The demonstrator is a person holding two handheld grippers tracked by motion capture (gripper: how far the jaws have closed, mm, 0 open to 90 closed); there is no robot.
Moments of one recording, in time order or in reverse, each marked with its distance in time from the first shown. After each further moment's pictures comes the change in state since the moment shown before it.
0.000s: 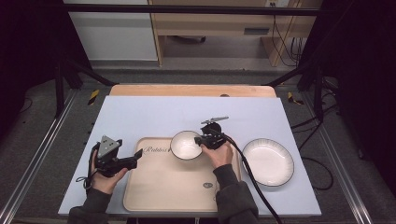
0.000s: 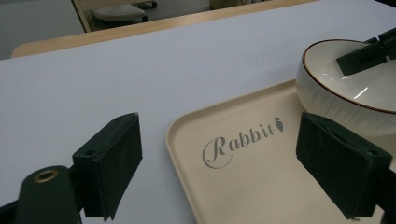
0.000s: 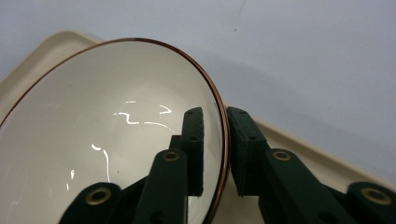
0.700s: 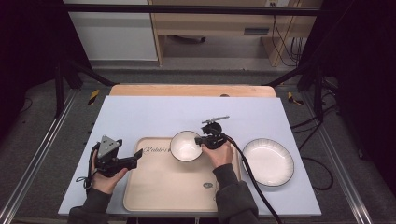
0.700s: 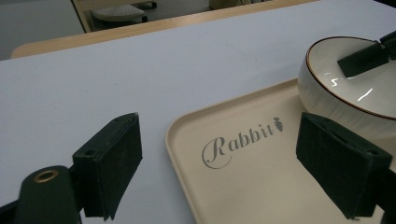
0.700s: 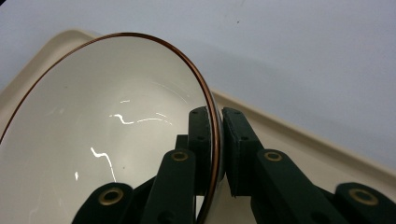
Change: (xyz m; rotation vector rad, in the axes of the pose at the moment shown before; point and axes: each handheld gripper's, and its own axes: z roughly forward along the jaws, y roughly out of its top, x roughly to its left) left arm 0.000 0.000 0.000 0.000 -0.001 0.002; right arm -0.001 0.001 -0.001 0.035 0.021 0.041
